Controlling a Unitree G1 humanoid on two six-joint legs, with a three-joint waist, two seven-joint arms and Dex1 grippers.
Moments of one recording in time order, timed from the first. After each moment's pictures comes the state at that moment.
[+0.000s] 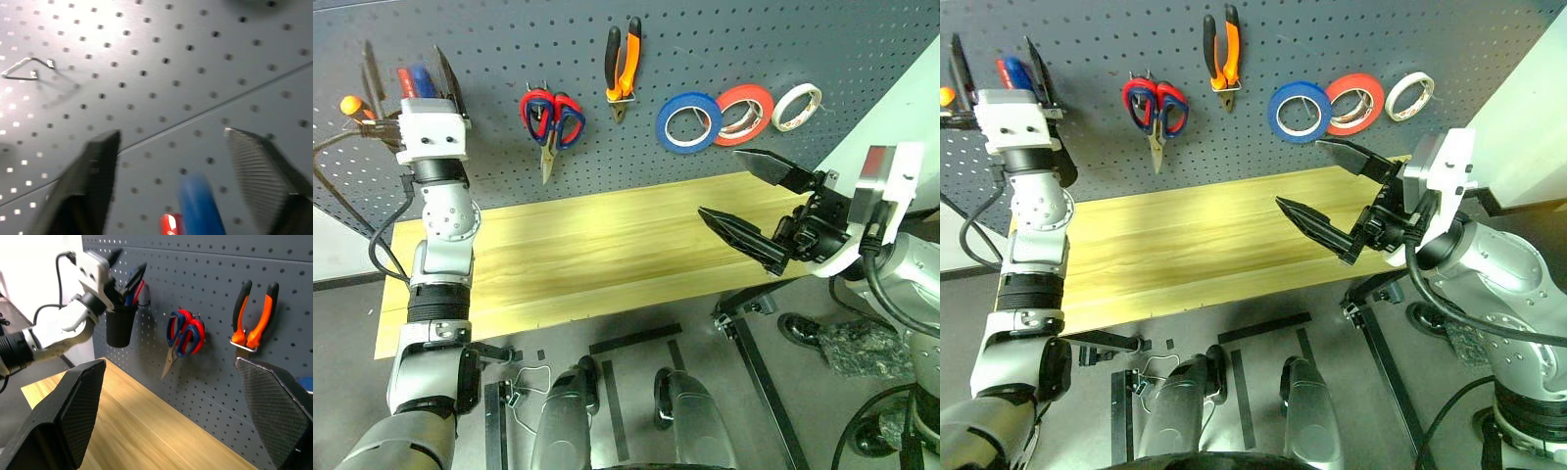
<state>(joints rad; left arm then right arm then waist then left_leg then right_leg) -0.72 0.45 0.21 0.36 0.32 -0.49 0.42 -0.28 -0.76 -0.29 -0.69 0.94 0.56 0.57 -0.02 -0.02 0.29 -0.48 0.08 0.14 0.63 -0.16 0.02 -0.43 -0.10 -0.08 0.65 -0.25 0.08</state>
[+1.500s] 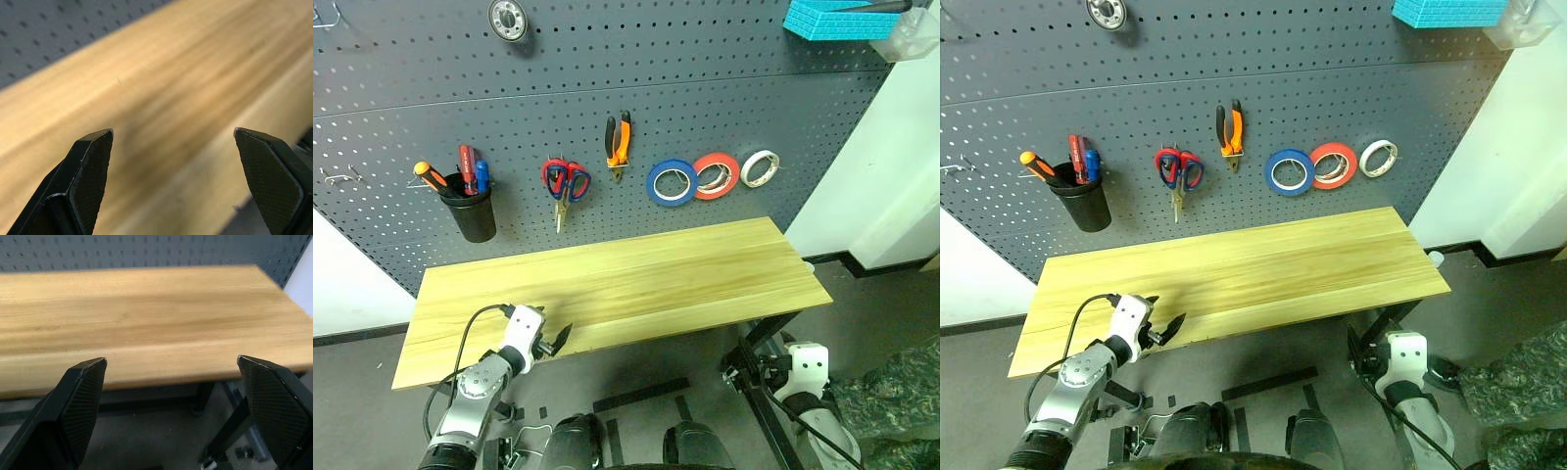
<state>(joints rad) 0.05 0.36 -0.06 0.32 -0.09 -0.12 -0.48 0.34 -0.21 -0.13 0.04 0.19 -0.20 0.30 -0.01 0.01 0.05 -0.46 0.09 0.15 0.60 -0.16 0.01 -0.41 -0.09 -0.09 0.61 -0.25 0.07</state>
